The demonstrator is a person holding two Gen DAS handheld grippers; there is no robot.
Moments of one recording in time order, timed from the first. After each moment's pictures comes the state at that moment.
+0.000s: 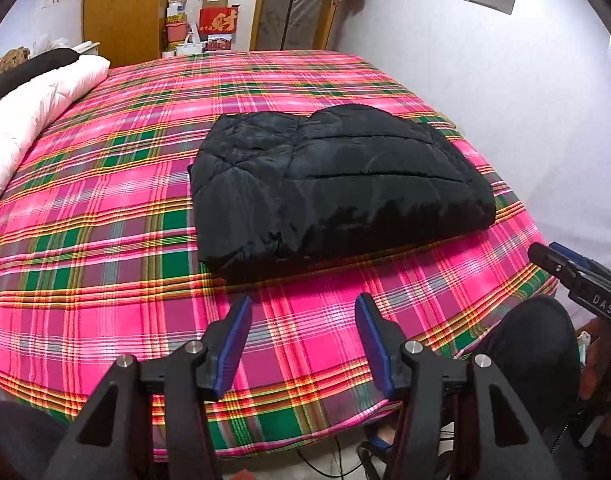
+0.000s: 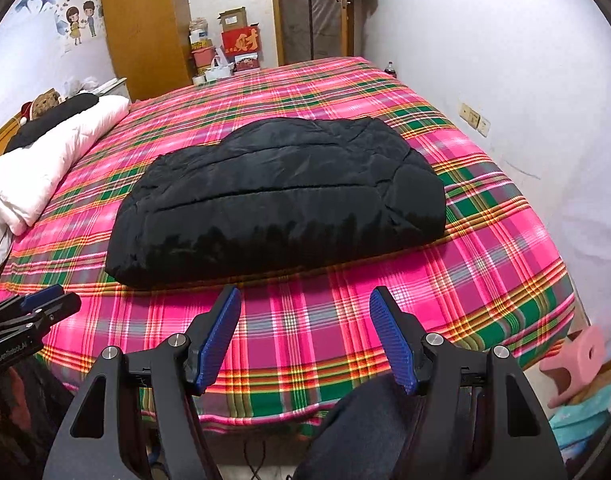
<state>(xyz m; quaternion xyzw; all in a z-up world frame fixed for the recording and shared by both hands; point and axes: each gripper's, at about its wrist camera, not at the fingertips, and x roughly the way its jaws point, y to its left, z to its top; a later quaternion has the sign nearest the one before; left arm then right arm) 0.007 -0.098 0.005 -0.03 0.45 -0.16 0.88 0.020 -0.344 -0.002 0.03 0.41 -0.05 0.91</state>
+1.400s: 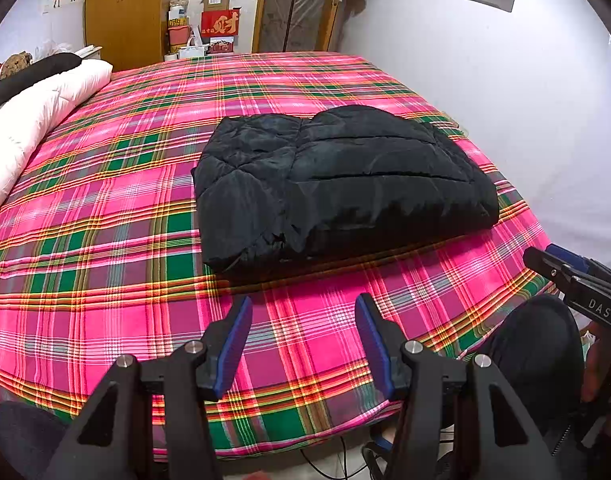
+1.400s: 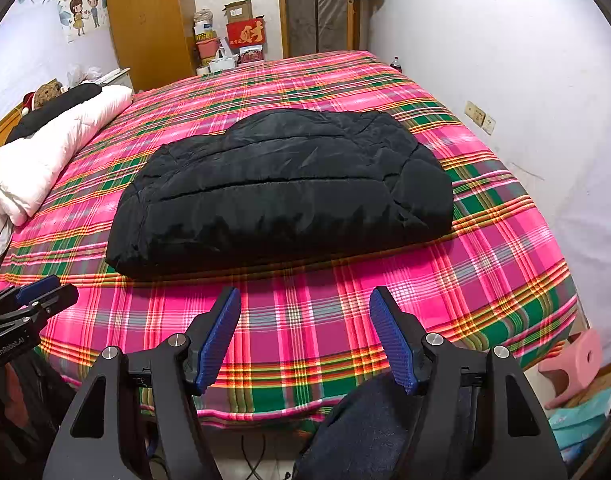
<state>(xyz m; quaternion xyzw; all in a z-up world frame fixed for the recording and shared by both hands) 0.007 -0.100 0.007 -0.02 0.44 -0.15 0.88 0.024 -0.340 -0.008 0.03 0.42 -0.05 0.90</state>
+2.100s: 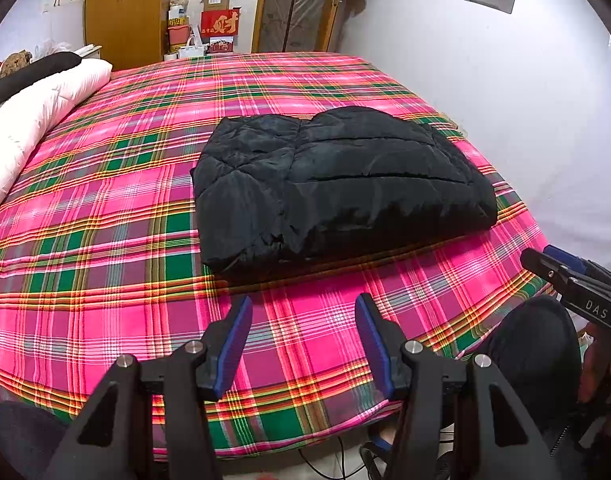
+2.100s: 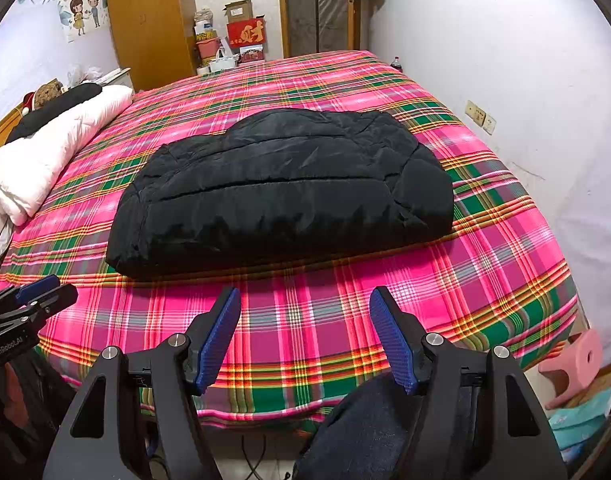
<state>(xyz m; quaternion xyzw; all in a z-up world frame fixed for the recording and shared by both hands) 0.006 -0.101 0.009 -0.02 0.44 -0.15 0.88 0.024 -0.340 -0.008 0.03 0.42 -0.05 0.90</state>
